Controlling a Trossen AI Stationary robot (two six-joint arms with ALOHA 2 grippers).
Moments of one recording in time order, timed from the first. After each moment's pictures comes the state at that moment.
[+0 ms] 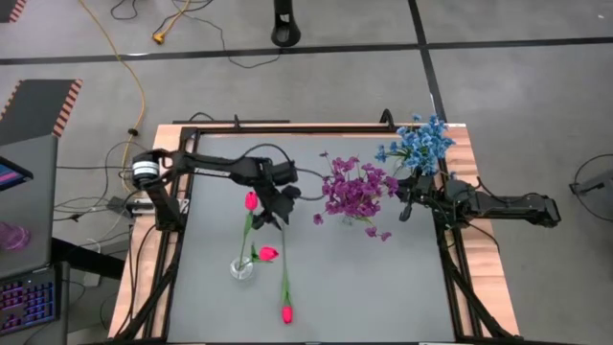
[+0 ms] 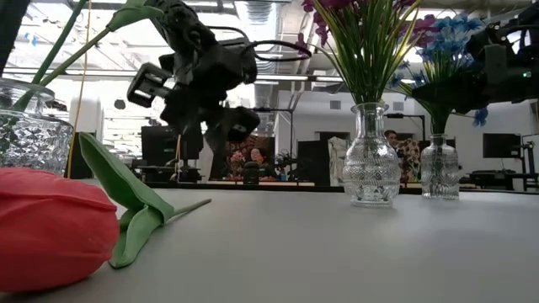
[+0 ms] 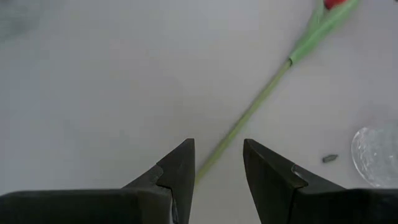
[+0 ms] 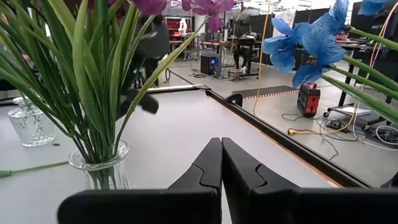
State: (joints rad) left arm 0.24 1.76 1.11 -0.62 0.63 0.85; right arm -0.05 0.08 0.01 0.08 0.34 -0.03
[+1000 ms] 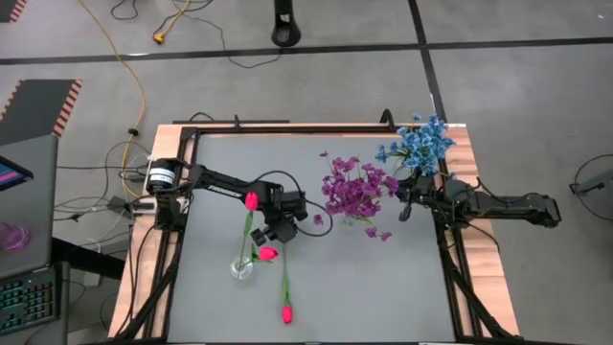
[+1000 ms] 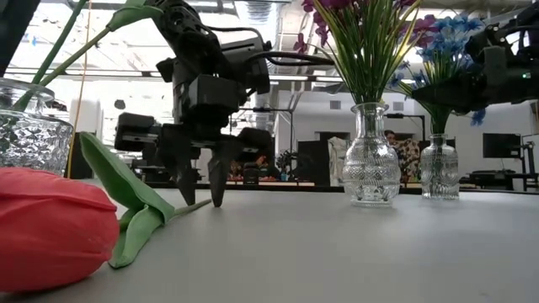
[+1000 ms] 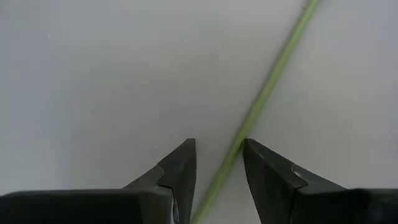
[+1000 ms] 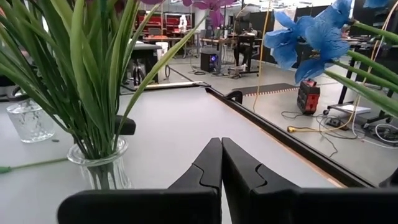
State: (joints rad) left arm 0.05 1.90 1.11 -0.53 0.35 0.99; right arm -0.05 0.09 0.01 0.07 0.34 -0.03
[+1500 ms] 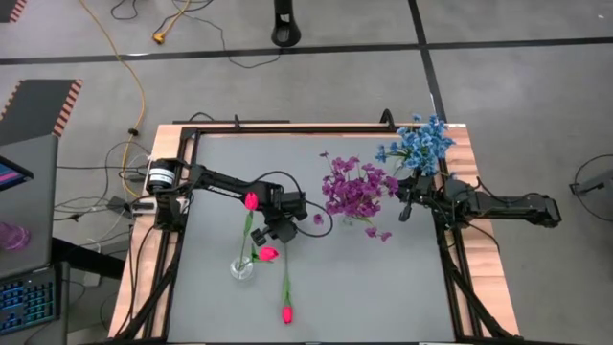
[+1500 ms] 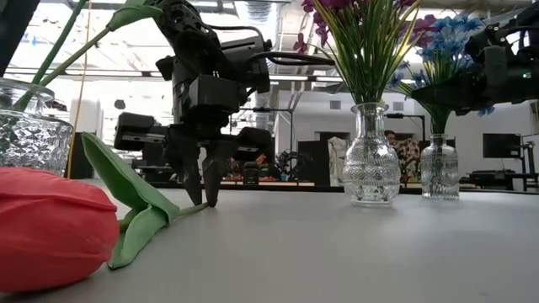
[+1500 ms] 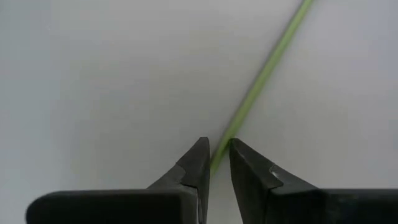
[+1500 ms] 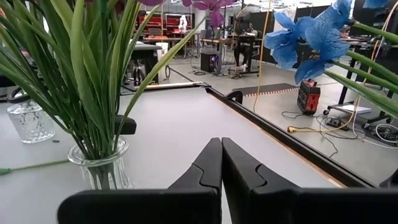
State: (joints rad) left arm 0.04 1.89 1.12 -0.55 0.32 0.97; right arm -0.05 0.08 0.01 0.06 0.34 -0.03
